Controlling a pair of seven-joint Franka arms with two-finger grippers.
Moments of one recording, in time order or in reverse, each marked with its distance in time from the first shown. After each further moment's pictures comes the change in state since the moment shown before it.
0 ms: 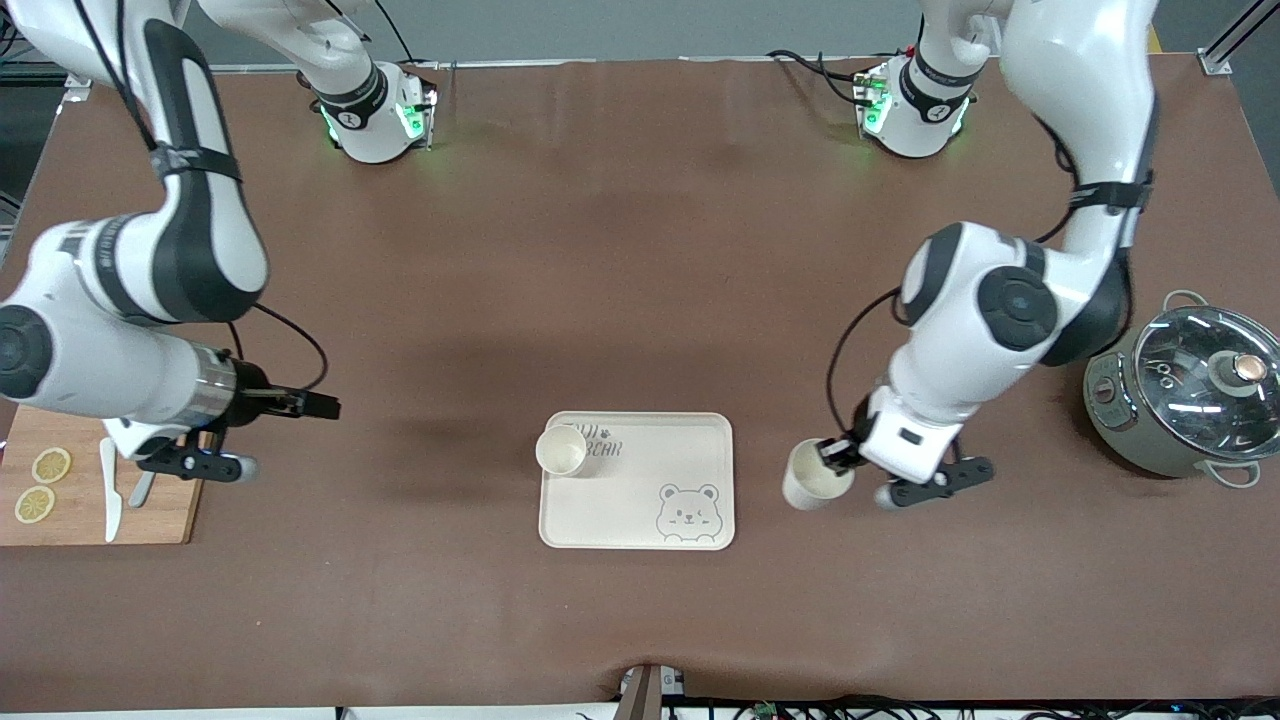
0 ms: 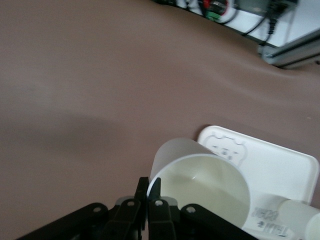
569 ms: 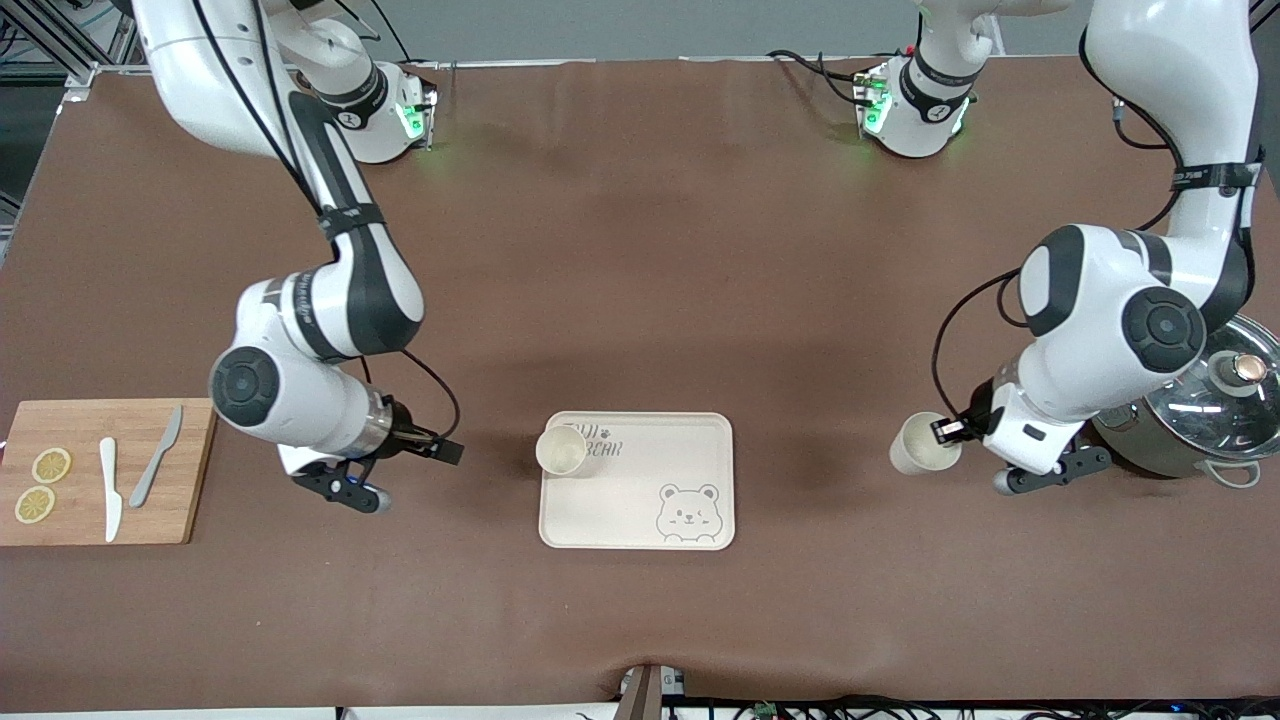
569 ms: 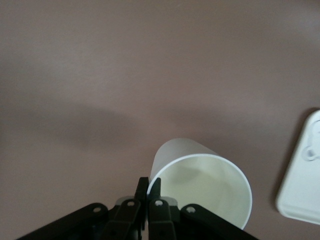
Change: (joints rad) left arm 0.200 -0.099 0.001 -0.238 0.000 -0.035 0.230; right arm 0.164 0.185 0.003 0.039 0.085 0.234 0.312
